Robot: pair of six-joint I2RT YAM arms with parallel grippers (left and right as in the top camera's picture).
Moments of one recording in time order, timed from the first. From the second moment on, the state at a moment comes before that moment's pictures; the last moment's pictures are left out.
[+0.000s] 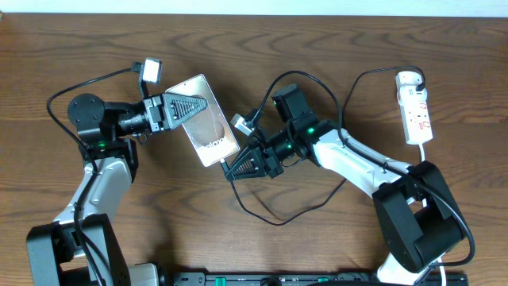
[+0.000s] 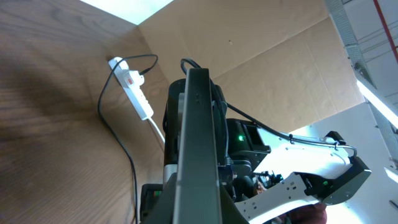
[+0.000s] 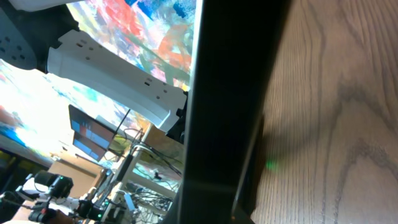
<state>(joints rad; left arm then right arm) 0.17 1.52 0.74 1.01 1.51 -1.27 0.57 1.84 1.11 -0.17 -1.53 0.00</state>
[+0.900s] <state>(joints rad) 0.17 1.52 0.74 1.01 1.50 -1.27 0.55 1.84 1.11 -0.17 -1.53 0.00</state>
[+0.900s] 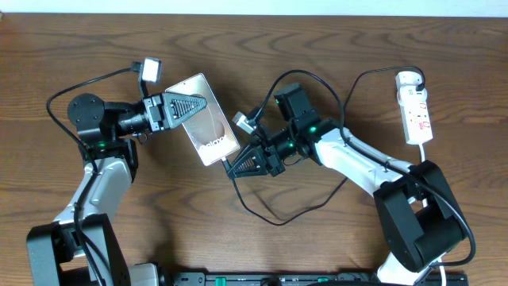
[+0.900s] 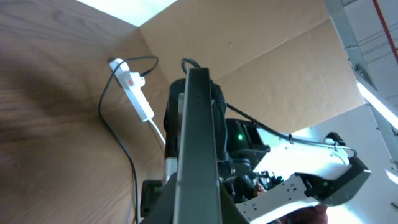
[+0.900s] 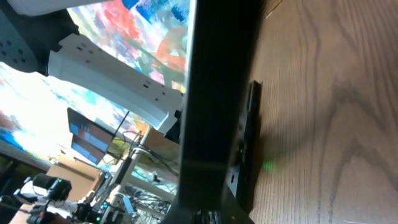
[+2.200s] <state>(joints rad) 0.18 1.52 0.72 1.01 1.45 -1.26 0.54 1.84 1.10 0.06 -1.54 0.21</state>
